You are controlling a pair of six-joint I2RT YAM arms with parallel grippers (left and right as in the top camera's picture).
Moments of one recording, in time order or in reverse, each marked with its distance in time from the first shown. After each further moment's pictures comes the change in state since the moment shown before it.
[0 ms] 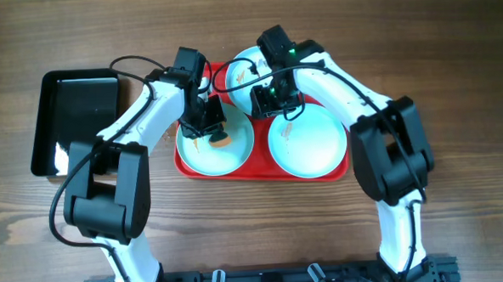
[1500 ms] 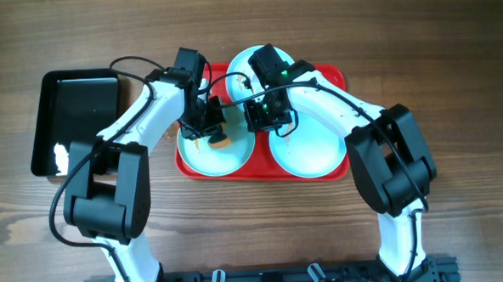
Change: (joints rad) left arm 0.000 0.000 0.000 -0.015 -0.008 0.000; right arm 0.064 -0.042 -0.171 0.173 -0.035 0.136
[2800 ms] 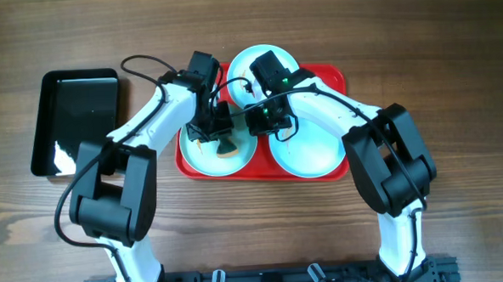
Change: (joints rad) left arm -0.060 0.000 0.000 -0.019 -0.060 -0.014; right arm 0.000 0.000 -0.075 0.099 -0.004 0.022
